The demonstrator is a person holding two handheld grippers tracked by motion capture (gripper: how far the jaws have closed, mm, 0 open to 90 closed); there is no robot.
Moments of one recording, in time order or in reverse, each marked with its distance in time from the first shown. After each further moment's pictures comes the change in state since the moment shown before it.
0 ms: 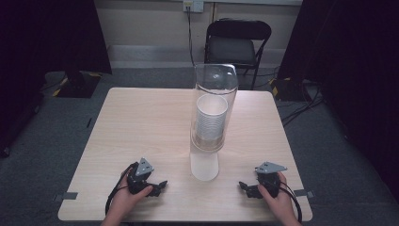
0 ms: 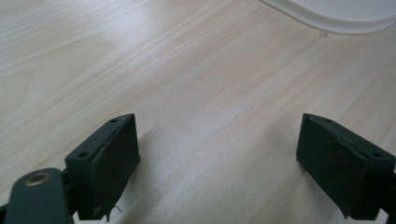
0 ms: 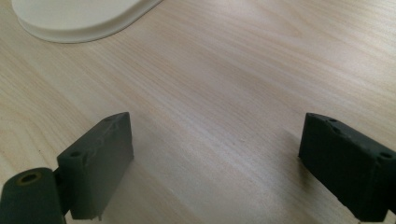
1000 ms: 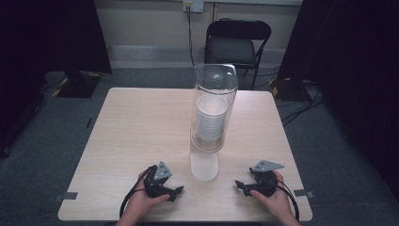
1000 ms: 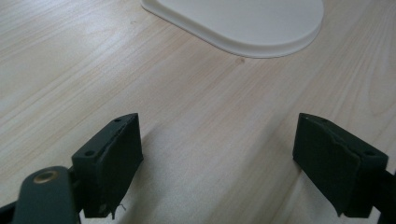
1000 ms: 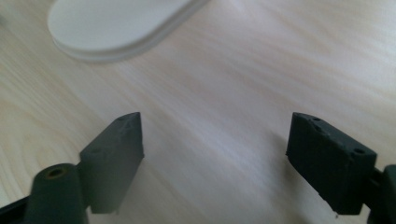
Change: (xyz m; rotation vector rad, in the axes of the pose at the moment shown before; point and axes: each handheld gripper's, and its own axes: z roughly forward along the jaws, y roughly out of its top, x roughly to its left) left arm -0.041 0.021 0.020 -0.009 -0.099 0.093; right arm 0.008 0.012 0.002 -0.003 0.054 0.012
